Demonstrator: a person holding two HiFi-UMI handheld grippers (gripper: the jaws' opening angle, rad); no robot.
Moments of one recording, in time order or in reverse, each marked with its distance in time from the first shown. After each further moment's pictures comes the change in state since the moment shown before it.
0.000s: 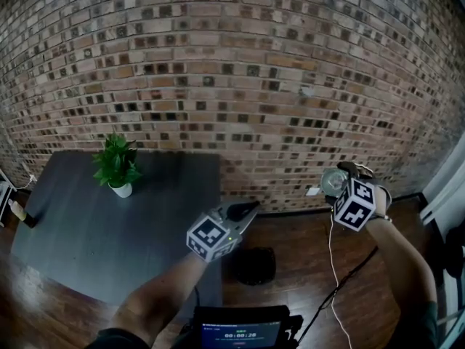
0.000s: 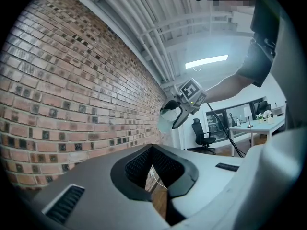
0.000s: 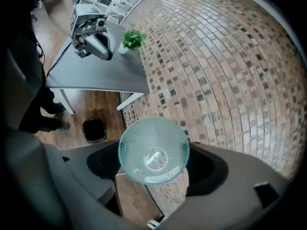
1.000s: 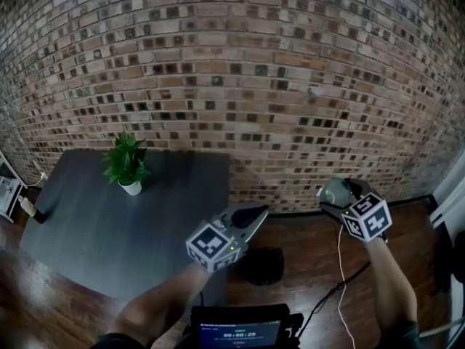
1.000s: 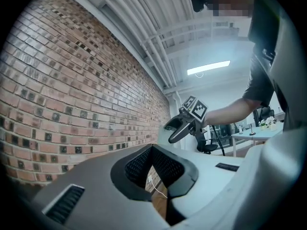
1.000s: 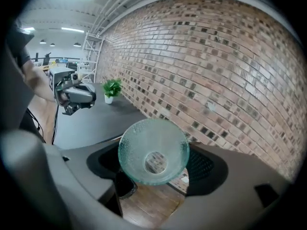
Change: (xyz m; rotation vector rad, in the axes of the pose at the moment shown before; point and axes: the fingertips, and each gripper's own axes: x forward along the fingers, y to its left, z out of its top) left arm -0.012 -0.023 0.034 -0.024 -0.078 0.028; right arm -0.011 0.033 0.015 0.609 -0.381 0.215
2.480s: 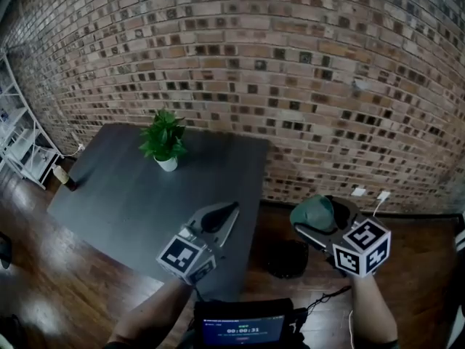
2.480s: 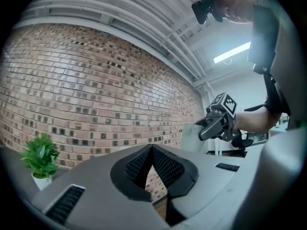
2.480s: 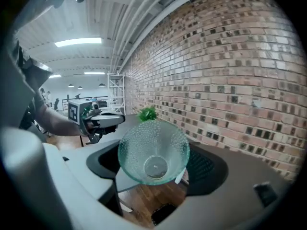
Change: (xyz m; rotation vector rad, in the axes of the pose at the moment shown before) left arm -0.127 0.029 0.027 0.055 0.113 0.451; right arm -0.012 0.158 0.077 0.129 -0.290 0.441
